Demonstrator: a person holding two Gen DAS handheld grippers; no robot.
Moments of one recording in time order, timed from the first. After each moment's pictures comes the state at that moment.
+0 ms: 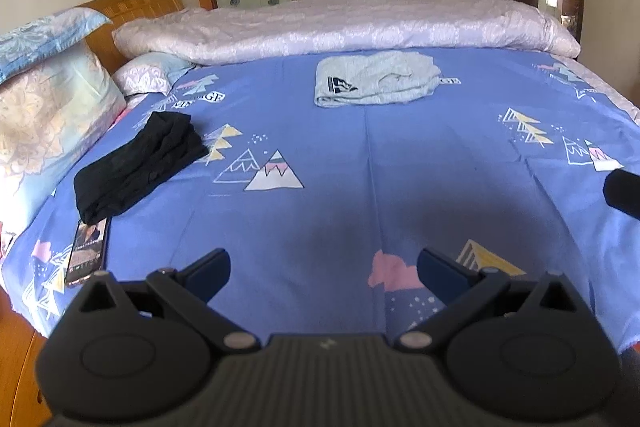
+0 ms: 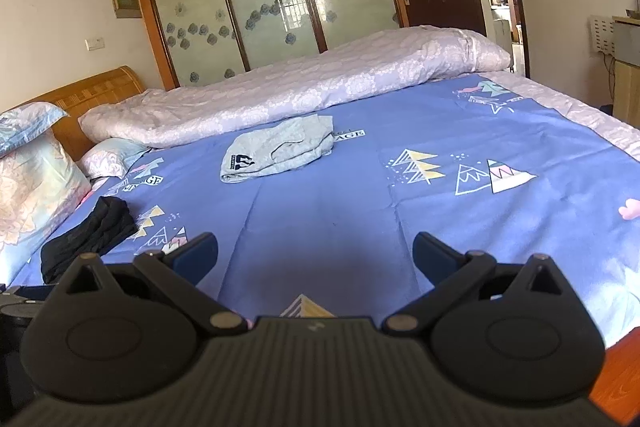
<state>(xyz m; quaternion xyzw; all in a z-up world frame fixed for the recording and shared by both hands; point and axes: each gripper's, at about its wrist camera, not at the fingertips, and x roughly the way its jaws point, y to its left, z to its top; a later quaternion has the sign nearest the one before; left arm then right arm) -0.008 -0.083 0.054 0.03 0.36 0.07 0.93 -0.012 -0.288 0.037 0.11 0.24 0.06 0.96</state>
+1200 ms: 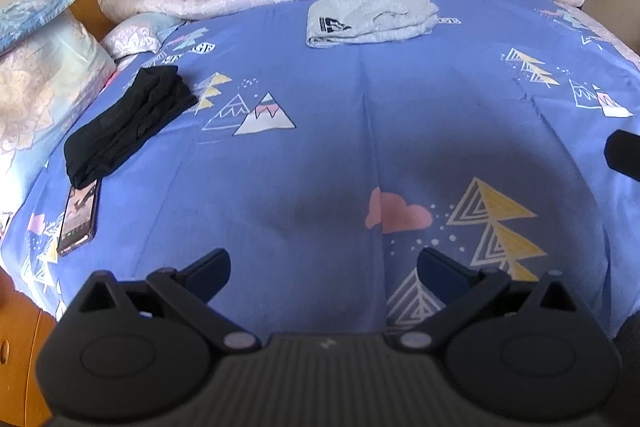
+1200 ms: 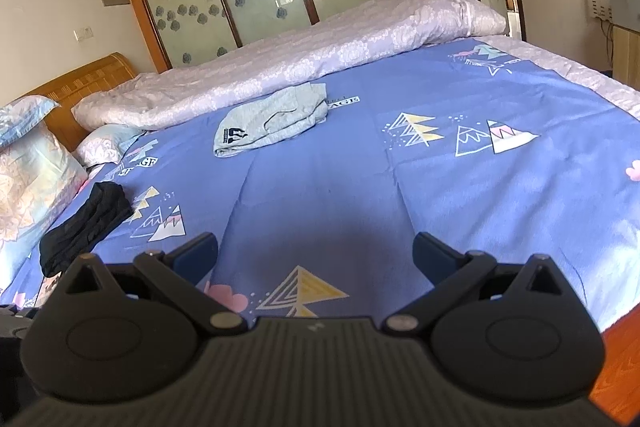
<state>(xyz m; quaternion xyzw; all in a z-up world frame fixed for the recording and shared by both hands) -0.001 -0.088 0.023 0.04 0.44 0.06 0.90 -0.007 -0.301 0.023 0.12 0.28 0.06 0.95</state>
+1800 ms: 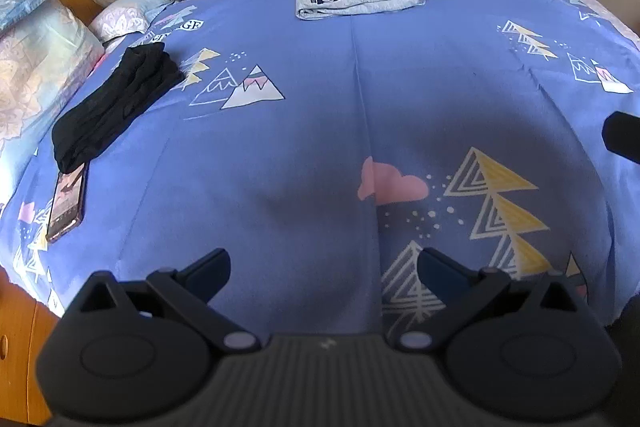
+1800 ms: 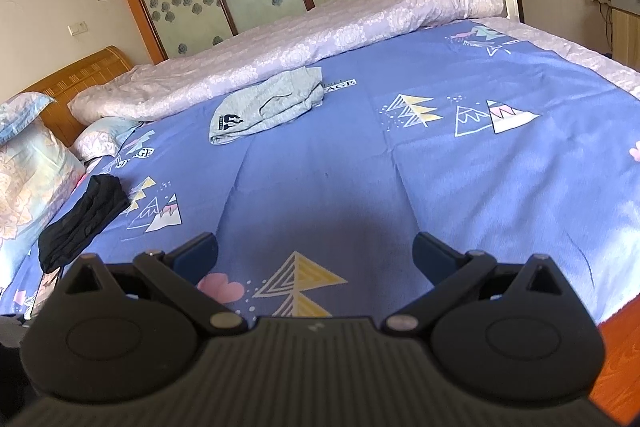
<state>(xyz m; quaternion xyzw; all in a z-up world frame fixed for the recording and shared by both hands) 0.002 -0.090 0.009 0.04 0.47 0.05 0.88 -0.001 -0.307 0.014 0.14 0.30 0.06 0.94</state>
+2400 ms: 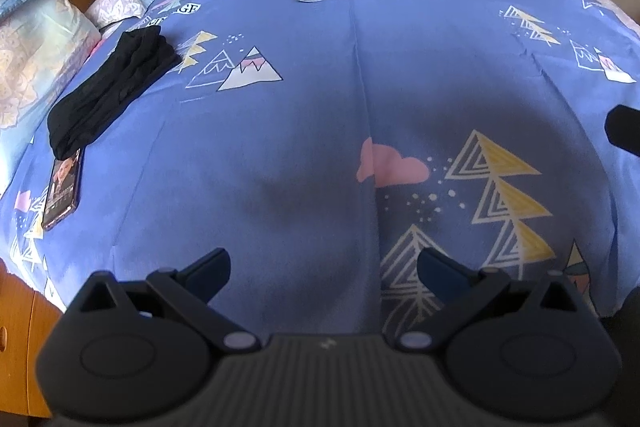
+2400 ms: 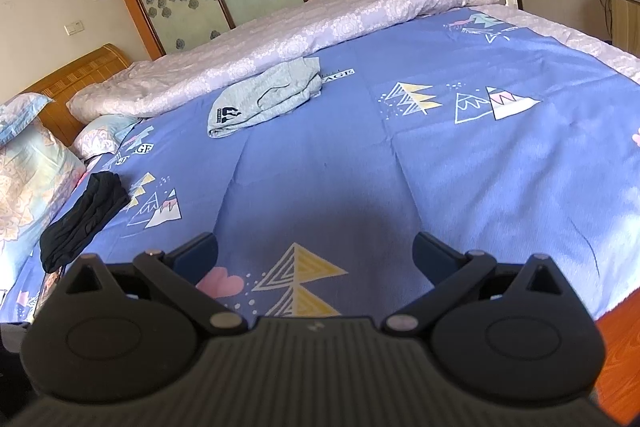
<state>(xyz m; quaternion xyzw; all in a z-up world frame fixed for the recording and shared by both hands) 0.004 -0.089 0.003 0.04 0.50 0.05 0.87 0.003 -0.312 0.009 0.15 0.32 0.07 0.93</state>
